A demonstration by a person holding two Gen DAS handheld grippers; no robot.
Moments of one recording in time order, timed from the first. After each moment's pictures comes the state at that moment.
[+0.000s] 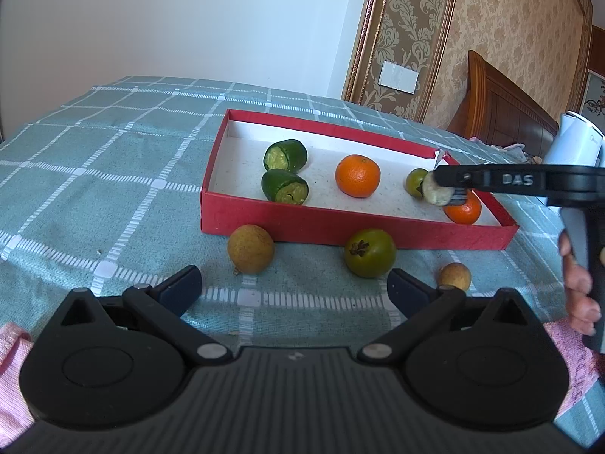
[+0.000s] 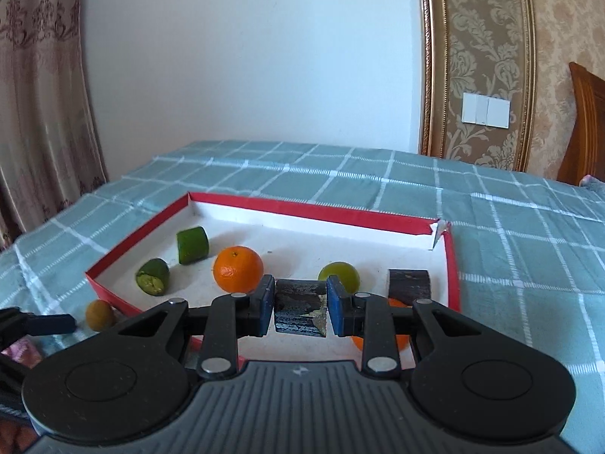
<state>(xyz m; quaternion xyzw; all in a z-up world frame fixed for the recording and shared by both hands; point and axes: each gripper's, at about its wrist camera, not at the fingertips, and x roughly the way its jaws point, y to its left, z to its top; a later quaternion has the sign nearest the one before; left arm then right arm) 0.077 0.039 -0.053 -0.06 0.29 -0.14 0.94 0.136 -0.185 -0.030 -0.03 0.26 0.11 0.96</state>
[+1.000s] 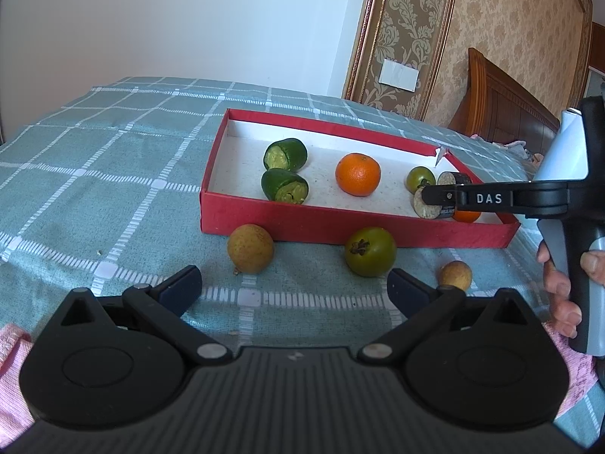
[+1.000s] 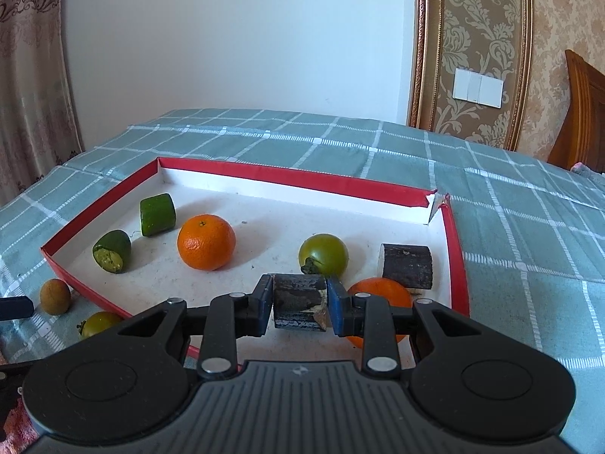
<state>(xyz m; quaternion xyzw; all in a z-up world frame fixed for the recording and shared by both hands) 0.078 0.038 -0.054 -0.05 0.29 -0.14 0.94 0.154 -0.185 -0.050 -0.04 0.29 0.08 0.95</state>
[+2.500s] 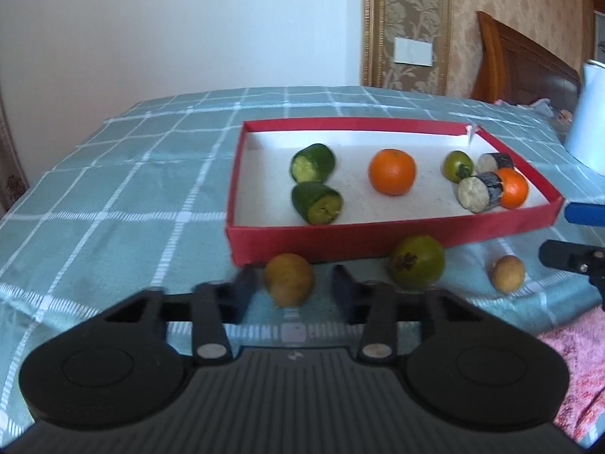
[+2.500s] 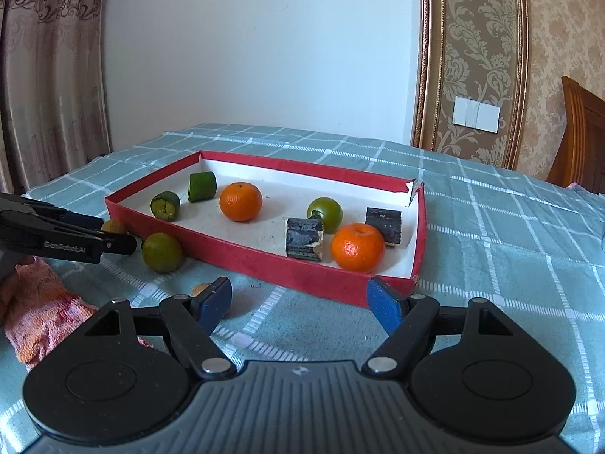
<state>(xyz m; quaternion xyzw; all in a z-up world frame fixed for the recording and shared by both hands) 0.097 0.025 -0.048 0.05 0.29 -0.10 0.95 0.059 -0.205 -0.057 -0.06 0.24 0.11 0.96</state>
